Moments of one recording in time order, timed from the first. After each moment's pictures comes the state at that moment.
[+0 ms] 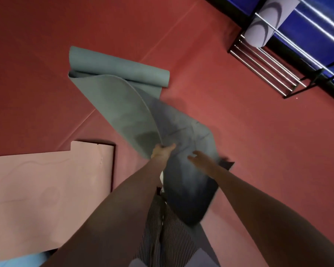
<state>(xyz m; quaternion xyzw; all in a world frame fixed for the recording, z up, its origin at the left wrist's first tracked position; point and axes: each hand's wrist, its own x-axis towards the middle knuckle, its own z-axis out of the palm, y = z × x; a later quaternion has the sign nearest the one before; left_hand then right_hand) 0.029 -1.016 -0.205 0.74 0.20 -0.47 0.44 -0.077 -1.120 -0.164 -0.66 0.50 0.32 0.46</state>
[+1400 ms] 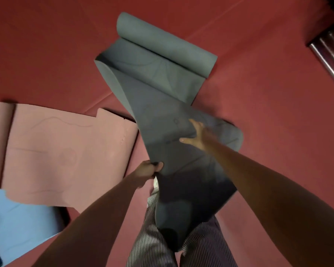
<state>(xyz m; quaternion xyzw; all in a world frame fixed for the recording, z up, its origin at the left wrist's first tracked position) 0.062 -0.854 -0.243 0.69 0.22 -0.55 0.42 0.059 -1.079 -0.252 -0.84 0.23 0.28 0.40</state>
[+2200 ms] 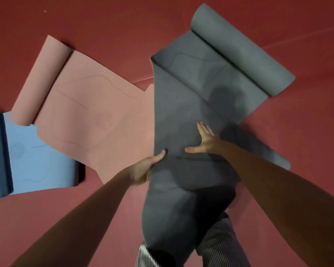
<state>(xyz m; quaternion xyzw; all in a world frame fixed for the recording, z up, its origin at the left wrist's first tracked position) 0.091 -0.688 -0.205 0.48 0.35 -0.52 0.62 0.141 -0.910 -0.289 -0.83 -0.01 0.49 0.27</state>
